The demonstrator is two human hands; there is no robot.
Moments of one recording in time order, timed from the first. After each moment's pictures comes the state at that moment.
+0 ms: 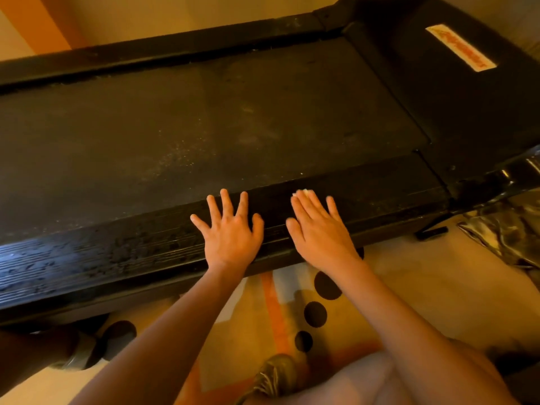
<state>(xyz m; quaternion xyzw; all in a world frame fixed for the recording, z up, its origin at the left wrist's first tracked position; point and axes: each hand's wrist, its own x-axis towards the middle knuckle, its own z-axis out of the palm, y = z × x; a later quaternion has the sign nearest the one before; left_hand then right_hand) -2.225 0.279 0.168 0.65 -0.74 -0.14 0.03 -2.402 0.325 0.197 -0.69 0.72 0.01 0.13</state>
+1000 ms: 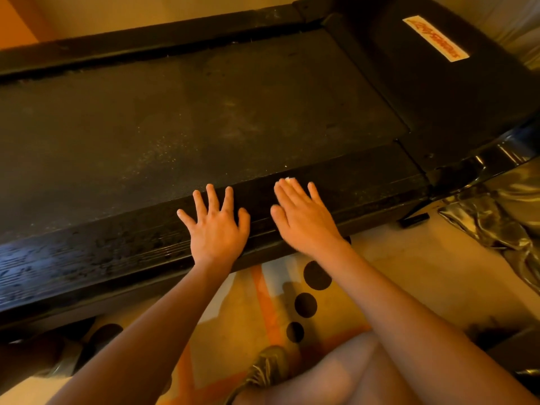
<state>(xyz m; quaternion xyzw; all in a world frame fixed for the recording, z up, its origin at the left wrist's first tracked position) -2.223 0.278 0.165 0.64 -0.75 -0.13 0.05 -2.407 0.313 0.191 -0.70 0.71 -0.01 0.12</state>
